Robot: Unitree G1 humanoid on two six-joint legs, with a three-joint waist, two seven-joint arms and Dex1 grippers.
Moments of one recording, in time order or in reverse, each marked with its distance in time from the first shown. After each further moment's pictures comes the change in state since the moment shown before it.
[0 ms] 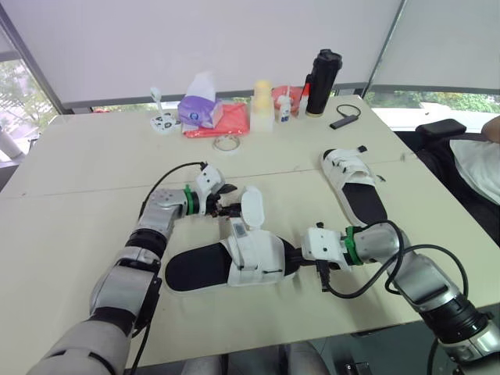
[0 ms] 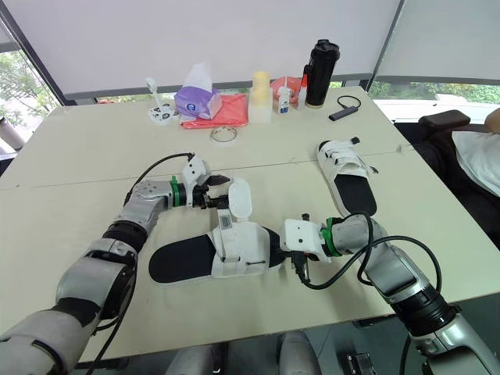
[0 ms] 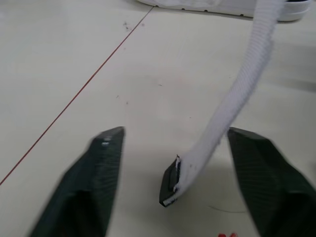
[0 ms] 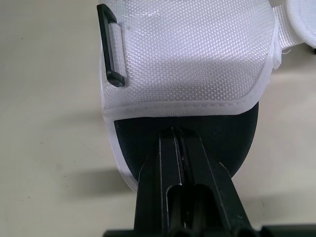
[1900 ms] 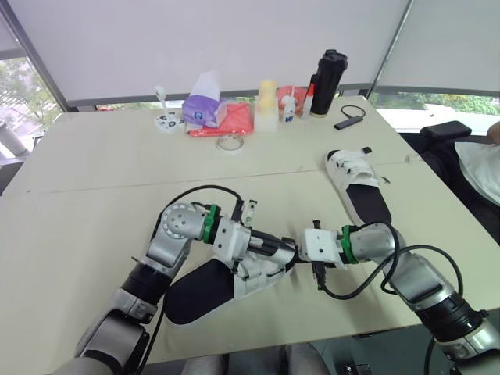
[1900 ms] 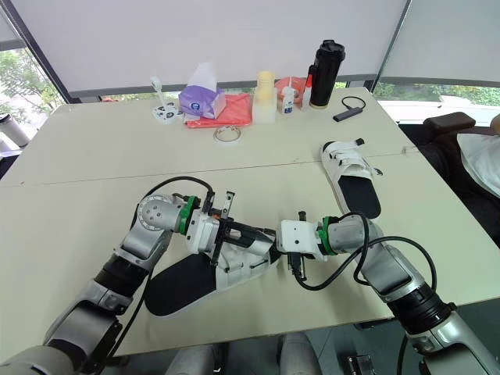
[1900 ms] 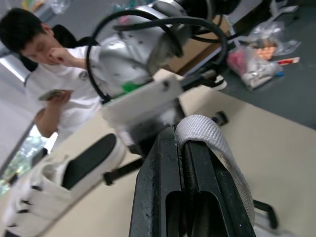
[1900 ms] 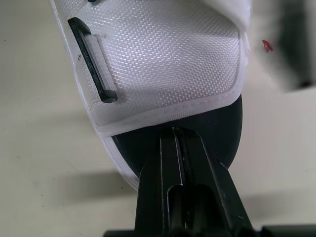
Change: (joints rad) left arm 0.349 0.054 -0.244 -0.890 -0.198 -0.280 -0.342; right arm -0.013 0.010 0.022 0.031 -0.031 -0.061 -0.030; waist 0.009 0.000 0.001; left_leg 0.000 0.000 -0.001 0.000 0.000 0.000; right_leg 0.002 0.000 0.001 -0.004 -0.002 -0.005
